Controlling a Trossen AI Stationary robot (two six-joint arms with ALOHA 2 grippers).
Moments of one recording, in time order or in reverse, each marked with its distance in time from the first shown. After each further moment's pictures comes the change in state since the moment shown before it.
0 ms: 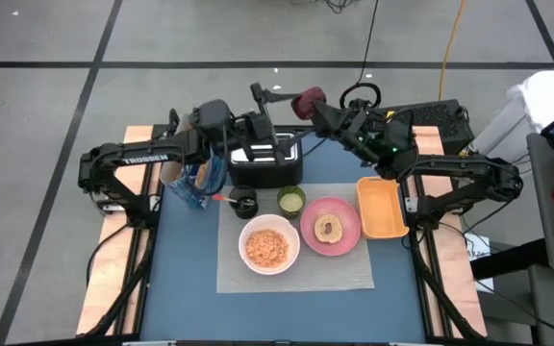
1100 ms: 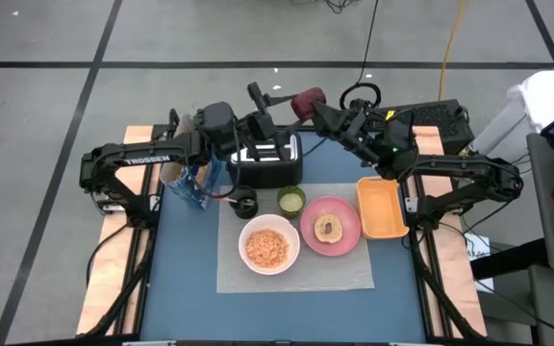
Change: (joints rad) left arm -0.006 0.003 -0.002 -0.009 -0.171 0.071; right arm 0.000 -0.002 0.002 -0.018 0.003 -0.047
